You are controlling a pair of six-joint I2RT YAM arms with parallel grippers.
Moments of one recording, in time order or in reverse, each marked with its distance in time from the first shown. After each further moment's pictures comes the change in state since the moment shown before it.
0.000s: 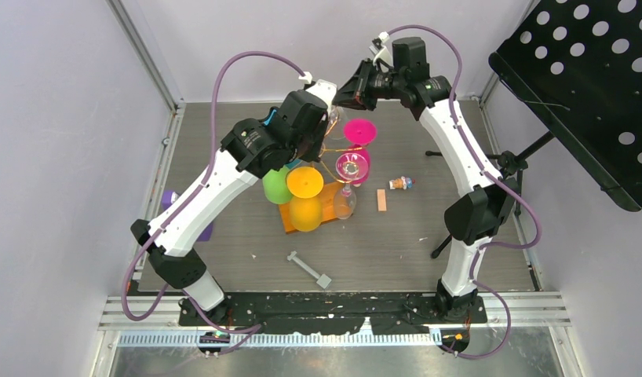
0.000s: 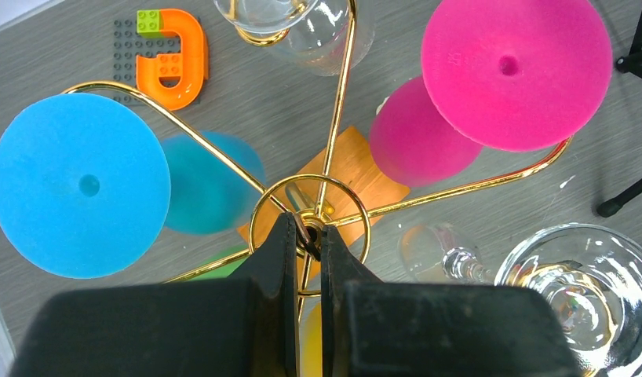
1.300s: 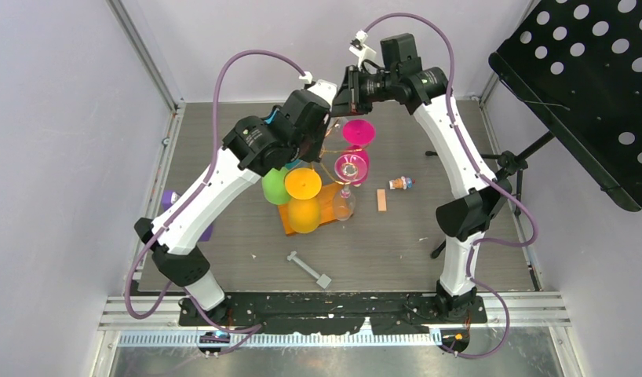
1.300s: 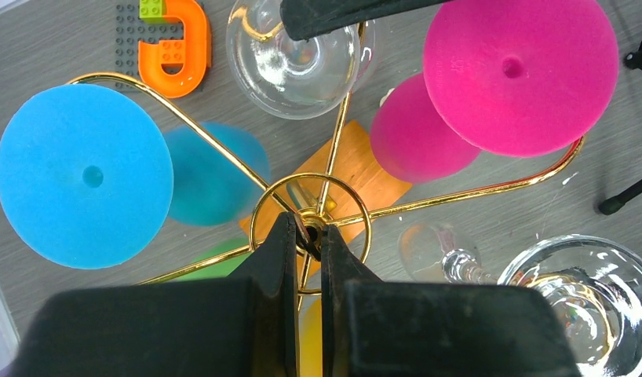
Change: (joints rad) left arm -0.006 0.032 0.057 -0.063 -0.021 -0.026; right arm 0.068 0.061 0.222 -0.290 -0.053 -0.407
